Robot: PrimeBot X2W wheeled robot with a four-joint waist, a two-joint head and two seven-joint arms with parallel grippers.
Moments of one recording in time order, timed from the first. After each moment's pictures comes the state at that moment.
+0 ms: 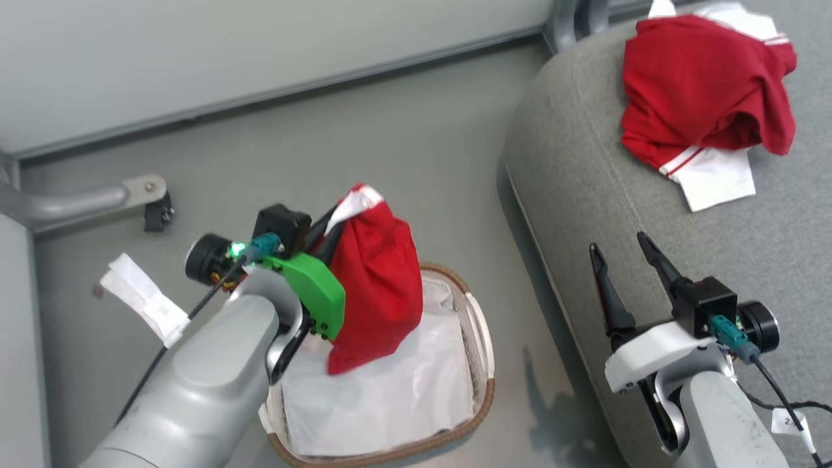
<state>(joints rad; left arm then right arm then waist) -0.77 0.19 -0.94 0.87 -0.71 -0.12 -0.26 -0.25 -0.05 0.05 0.32 0.06 0.13 -0.26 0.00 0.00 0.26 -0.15</state>
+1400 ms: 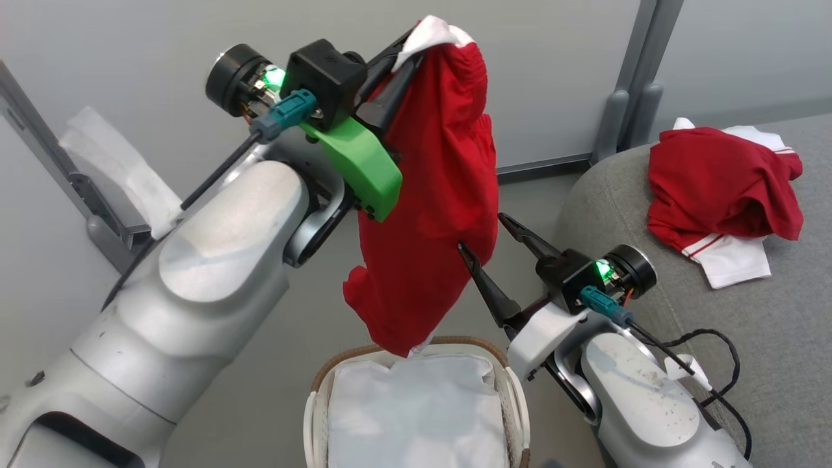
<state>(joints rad) -1.03 0.25 -0.91 0.43 -0.64 -0.08 -0.13 -0.46 -0.05 0.44 0.45 0.11 0.13 -0.26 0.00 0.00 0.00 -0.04</state>
